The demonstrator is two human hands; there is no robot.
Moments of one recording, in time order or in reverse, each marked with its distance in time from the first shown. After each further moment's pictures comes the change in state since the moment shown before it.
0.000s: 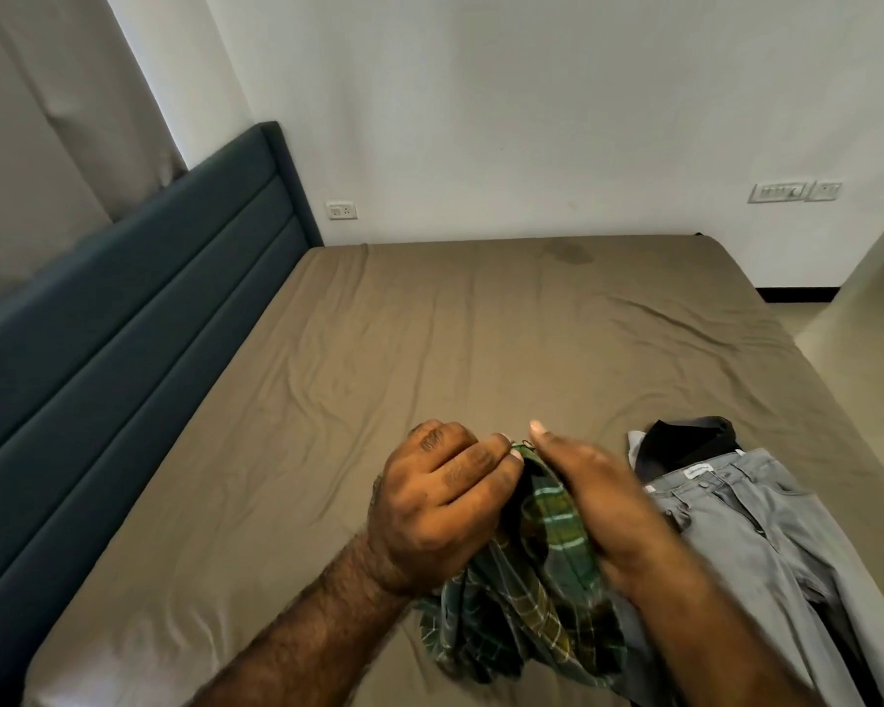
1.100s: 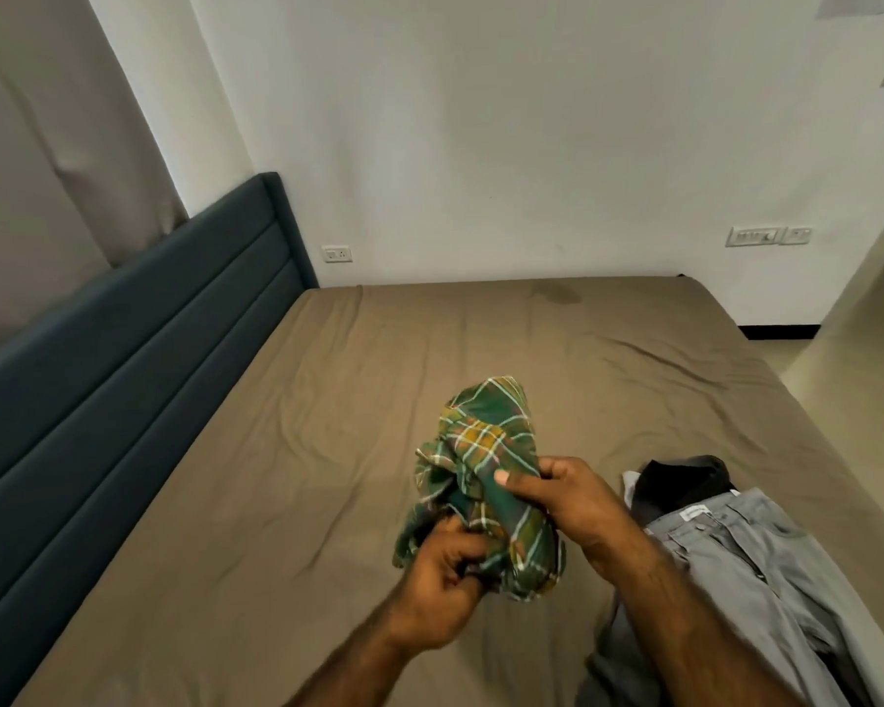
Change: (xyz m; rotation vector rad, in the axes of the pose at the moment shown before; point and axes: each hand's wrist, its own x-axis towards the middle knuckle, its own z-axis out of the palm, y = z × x) left_hand -0.069 -0.002 0.064 -0.875 -0.260 -0.846; right_hand 0.054 -0.012 -0.021 -0.245 0.120 -0.169
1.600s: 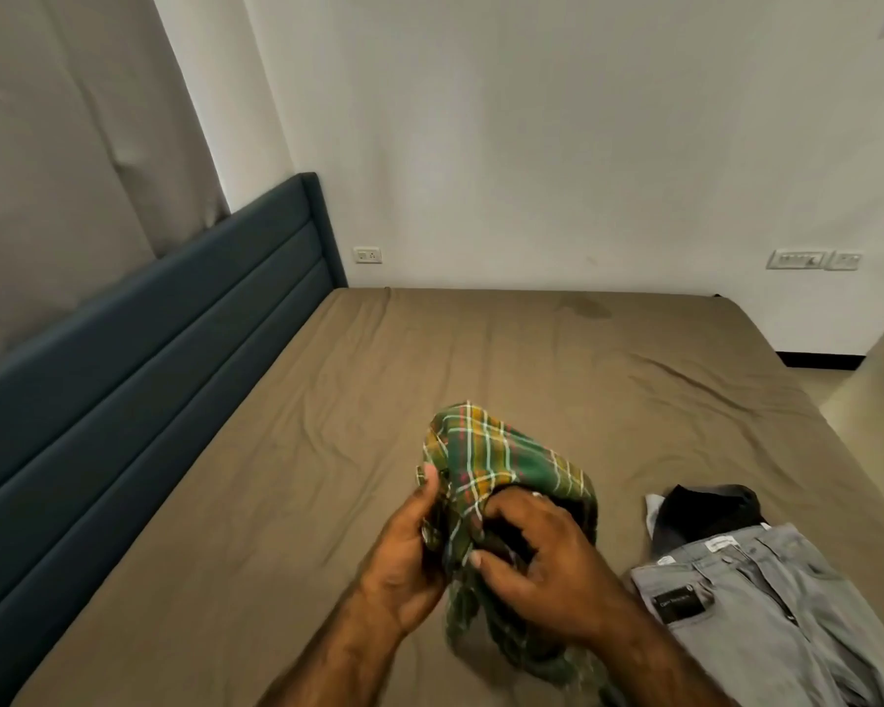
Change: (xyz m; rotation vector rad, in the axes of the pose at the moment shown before) left_hand 0.013 0.055 -0.037 -0.940 0.380 -0.635; right_hand -0.033 0.008 0.042 -0.713 -0.111 -0.685
